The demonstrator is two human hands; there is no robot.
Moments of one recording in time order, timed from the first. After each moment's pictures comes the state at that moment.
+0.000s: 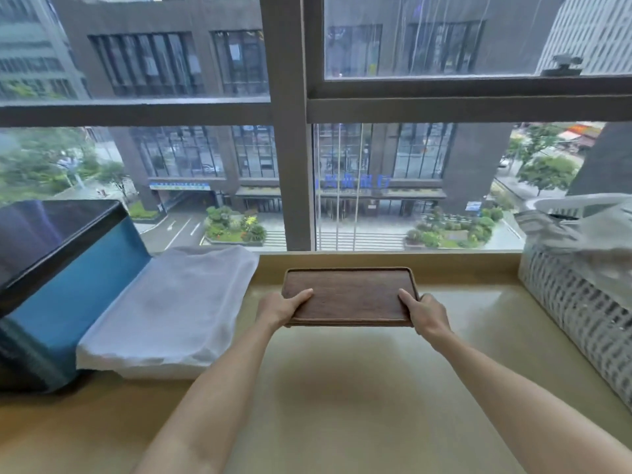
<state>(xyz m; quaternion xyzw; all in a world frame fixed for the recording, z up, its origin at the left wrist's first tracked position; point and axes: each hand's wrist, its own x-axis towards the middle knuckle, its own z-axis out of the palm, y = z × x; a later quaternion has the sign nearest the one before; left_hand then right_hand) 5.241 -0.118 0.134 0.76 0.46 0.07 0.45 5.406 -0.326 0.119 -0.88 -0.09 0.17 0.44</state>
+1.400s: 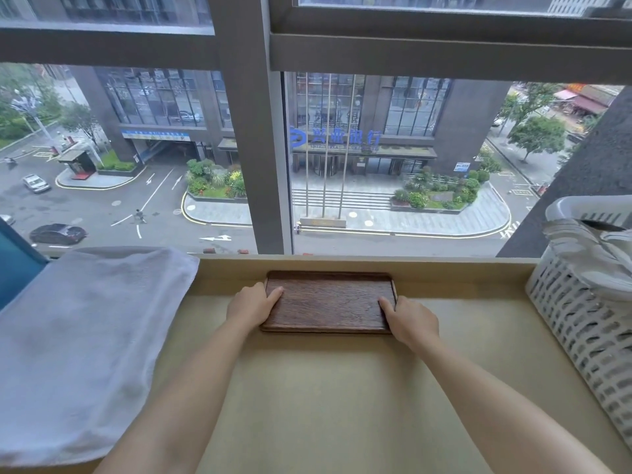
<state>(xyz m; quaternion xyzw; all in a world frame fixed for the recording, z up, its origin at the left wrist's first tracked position) 5.358 -0.061 0.072 0.88 0.43 -0.04 0.20 5.508 -0.289 0.079 -0.97 -0.21 0.13 0.09</state>
